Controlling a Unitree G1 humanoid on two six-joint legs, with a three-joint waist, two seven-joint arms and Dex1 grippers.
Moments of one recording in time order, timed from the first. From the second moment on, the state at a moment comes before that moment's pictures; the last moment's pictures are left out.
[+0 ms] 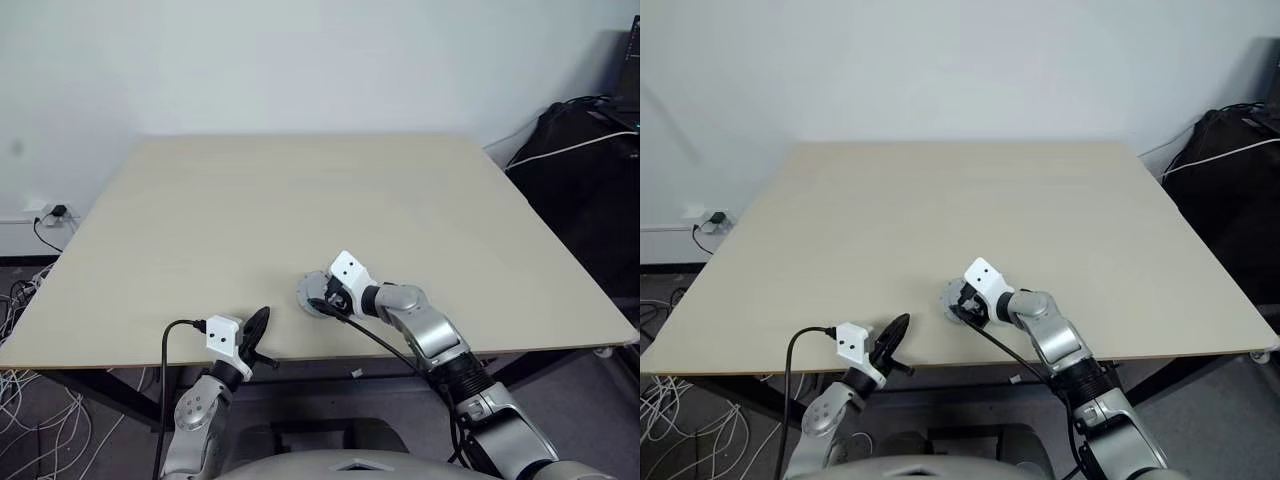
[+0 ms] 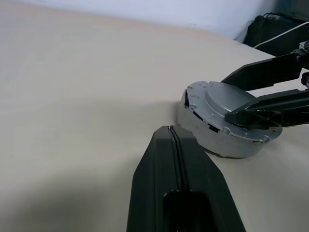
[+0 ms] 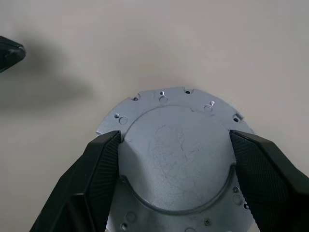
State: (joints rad) left arm 0.28 0.08 -0.08 0.13 -0.20 -0.26 -0.47; right arm -0.34 -0.25 0.37 0.17 -0.01 0.47 0.66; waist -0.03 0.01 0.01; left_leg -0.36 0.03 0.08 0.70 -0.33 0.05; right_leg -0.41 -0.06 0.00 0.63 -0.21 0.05
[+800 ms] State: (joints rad) left arm 0.27 0.10 -0.13 0.13 -0.18 -0.26 -0.49; right arm -0.30 -0.21 0.32 0.21 0.01 0.35 0.62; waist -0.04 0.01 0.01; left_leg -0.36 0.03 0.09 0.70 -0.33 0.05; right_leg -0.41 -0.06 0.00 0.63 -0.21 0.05
